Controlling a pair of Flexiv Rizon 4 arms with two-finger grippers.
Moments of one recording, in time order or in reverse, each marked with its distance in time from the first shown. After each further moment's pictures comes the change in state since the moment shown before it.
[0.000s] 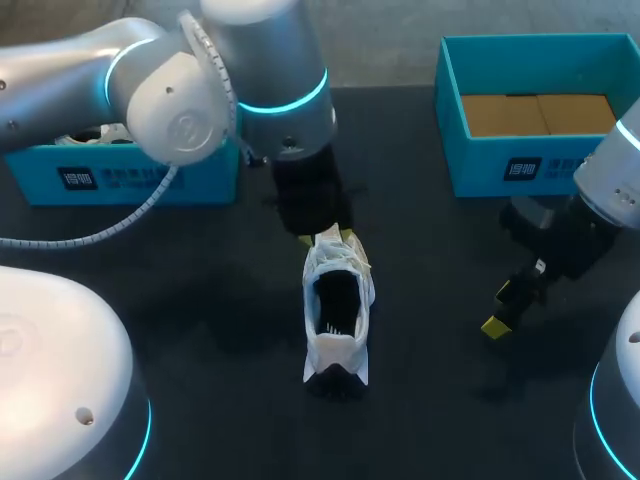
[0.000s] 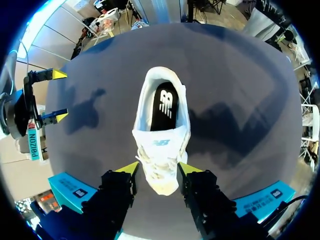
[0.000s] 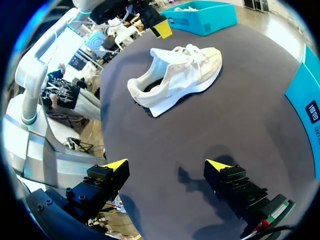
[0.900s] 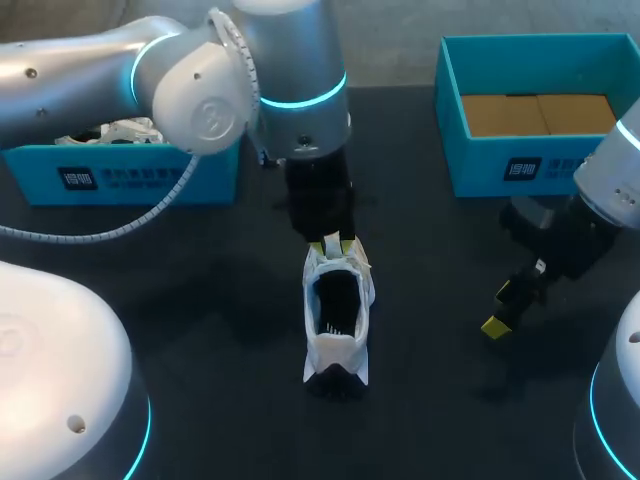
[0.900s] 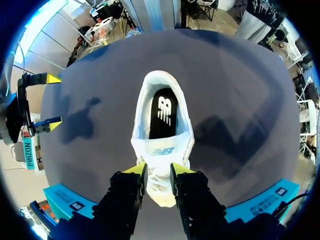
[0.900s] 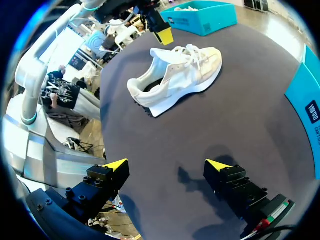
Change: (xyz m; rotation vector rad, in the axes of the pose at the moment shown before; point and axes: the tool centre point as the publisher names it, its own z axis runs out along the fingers) left arm -0.005 -0.009 0.022 0.097 0.047 0.035; right arm 0.000 0.000 0.000 0.000 0.000 0.000
